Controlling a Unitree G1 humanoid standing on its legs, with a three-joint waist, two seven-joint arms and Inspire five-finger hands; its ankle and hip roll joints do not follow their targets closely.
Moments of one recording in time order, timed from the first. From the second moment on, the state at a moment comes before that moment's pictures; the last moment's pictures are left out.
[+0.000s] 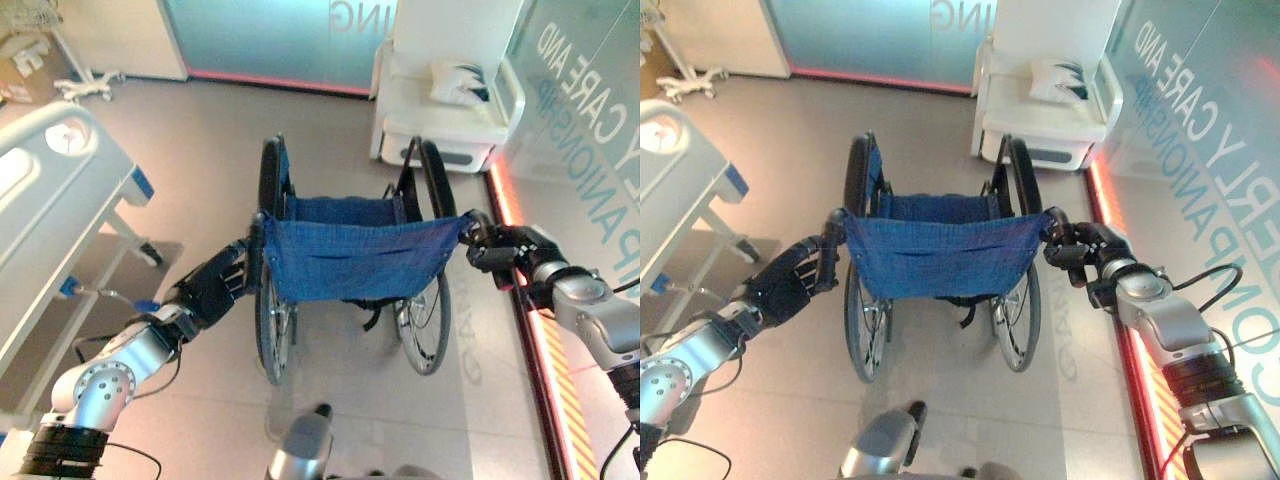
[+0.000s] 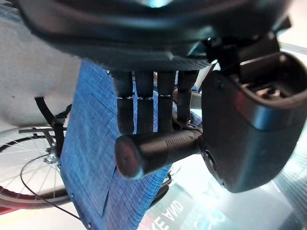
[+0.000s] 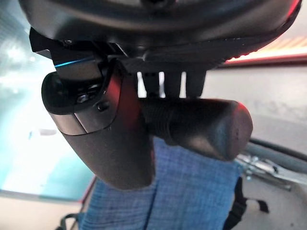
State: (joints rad) left arm -0.05 0.82 0.08 -0.06 -1.28 0.48 0.10; right arm -0.40 -0.88 0.20 0.10 0.56 0.55 -0.10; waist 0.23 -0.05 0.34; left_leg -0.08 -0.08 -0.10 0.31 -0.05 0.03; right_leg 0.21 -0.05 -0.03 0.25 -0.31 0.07
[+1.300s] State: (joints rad) left arm -0.16 0.88 0.12 0.04 -1.33 0.47 0.04; right arm -0.66 -0.99 0.35 0.16 0.65 0.57 -0.08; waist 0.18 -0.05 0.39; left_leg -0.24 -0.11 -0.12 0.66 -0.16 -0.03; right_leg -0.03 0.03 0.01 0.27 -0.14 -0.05
